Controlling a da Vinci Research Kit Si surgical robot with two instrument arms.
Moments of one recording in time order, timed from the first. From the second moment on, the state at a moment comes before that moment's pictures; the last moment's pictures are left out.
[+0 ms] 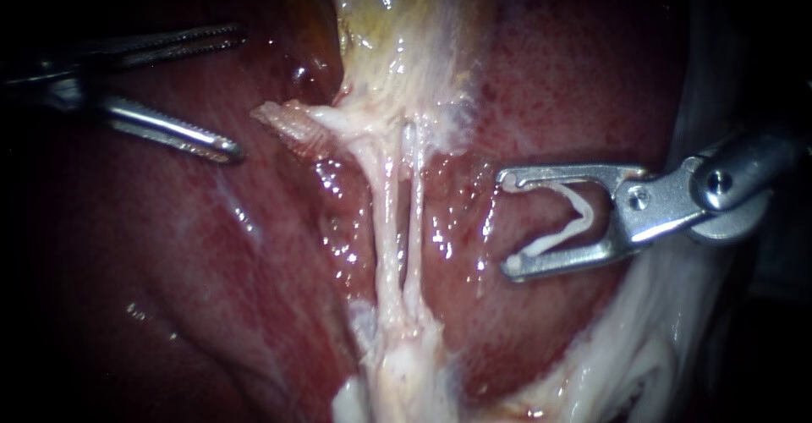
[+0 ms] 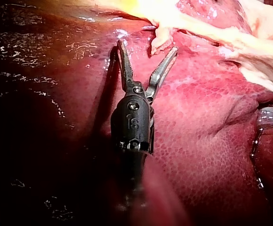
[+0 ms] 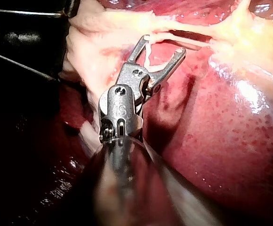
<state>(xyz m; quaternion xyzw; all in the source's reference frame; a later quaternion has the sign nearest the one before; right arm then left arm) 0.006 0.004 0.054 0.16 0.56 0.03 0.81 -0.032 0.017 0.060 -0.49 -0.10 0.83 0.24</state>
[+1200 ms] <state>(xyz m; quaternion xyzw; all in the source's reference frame) 0.006 0.004 0.054 0.16 0.56 0.03 0.81 -0.037 0.014 0.063 -0.45 -0.14 0.83 0.29</state>
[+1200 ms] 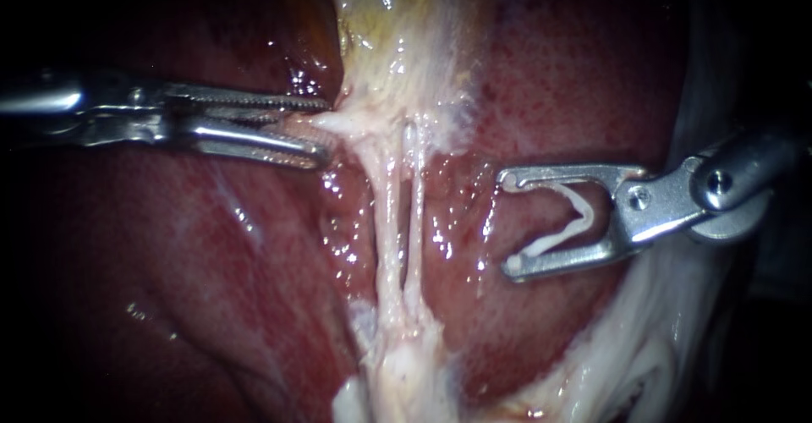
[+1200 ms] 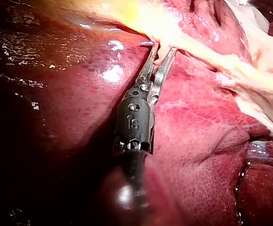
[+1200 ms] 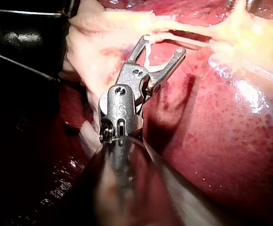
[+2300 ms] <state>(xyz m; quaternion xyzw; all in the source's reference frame) 0.006 0.004 0.054 0.16 0.56 0.03 0.81 -0.031 0.020 0.052 -0.45 -0.15 0.81 0.36</state>
